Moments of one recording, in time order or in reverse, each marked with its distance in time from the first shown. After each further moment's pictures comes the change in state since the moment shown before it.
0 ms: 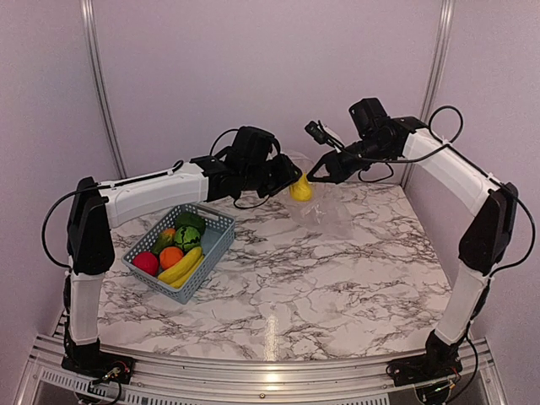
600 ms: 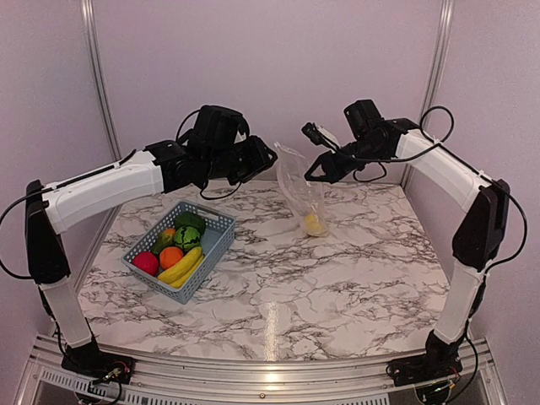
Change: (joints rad) left arm -0.003 -0.288 -0.180 -0.073 -0.071 0.046; right arm 0.000 0.052 0.027 0.038 0.060 0.002
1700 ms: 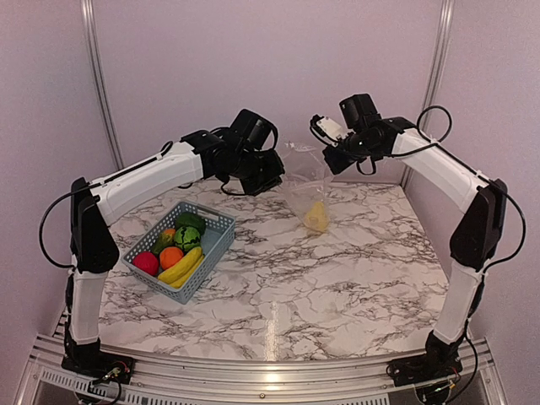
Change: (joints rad) left arm 0.021 0.326 0.444 -0.409 0.069 -0.136; right arm 0.029 0.019 0.032 0.112 0.618 -0.062
